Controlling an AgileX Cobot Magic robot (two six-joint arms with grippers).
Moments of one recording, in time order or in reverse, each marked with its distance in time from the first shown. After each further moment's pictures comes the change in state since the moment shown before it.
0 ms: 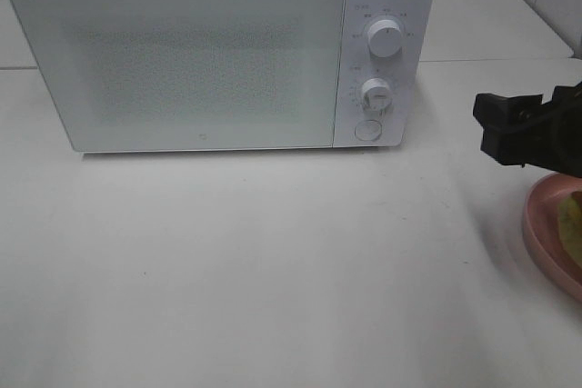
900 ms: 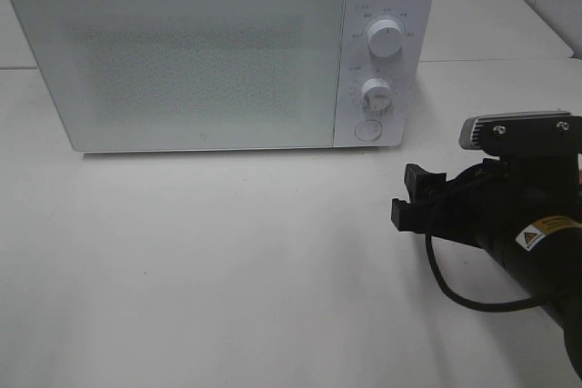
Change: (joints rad) left arm 0.000 0.000 0.000 0.000 0.000 0.000; right arm 0.467 0.426 0.013 0.509 -0.439 -0.032
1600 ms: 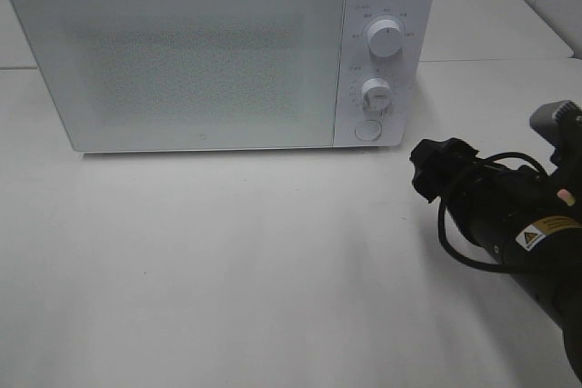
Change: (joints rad) left arm 0.000 0.000 0.000 0.000 0.000 0.000; right arm 0.009 0.000 0.000 0.011 -0.016 0.687
